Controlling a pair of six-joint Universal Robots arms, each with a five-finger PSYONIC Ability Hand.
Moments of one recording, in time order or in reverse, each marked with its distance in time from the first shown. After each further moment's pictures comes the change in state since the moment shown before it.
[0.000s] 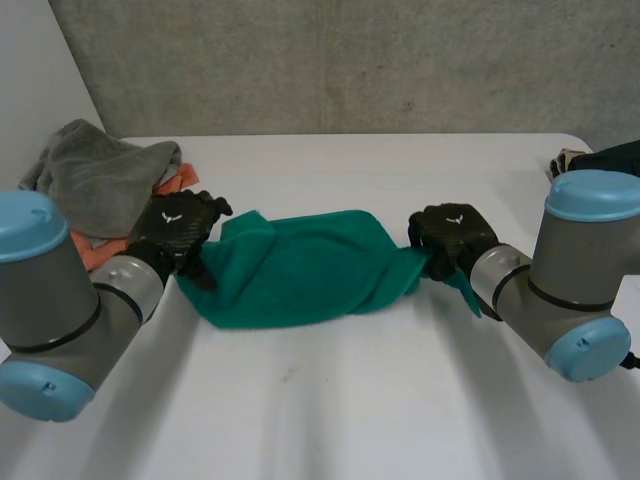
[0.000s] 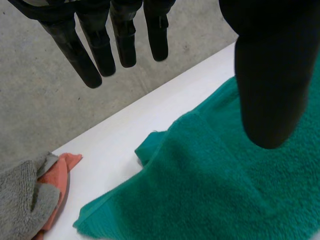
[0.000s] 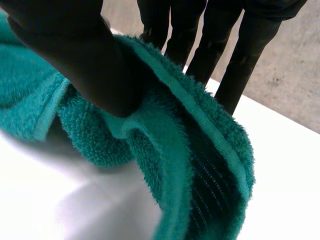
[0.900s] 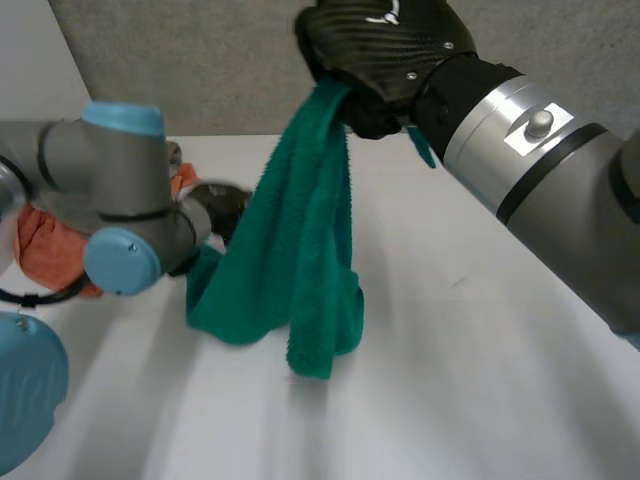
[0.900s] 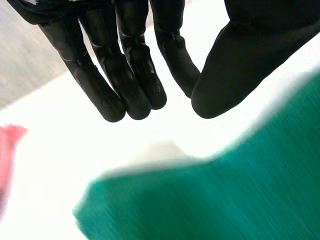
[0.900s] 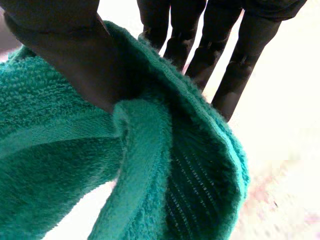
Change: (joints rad) left arm -0.083 -0.548 0.998 -0.661 -0.092 0.005; right arm 0.225 -0.400 -0.208 0.072 -0.114 -0.191; left_hand 0.827 0.841 0.841 0.849 0.819; right_hand 0.000 0.000 0.000 0.001 0.000
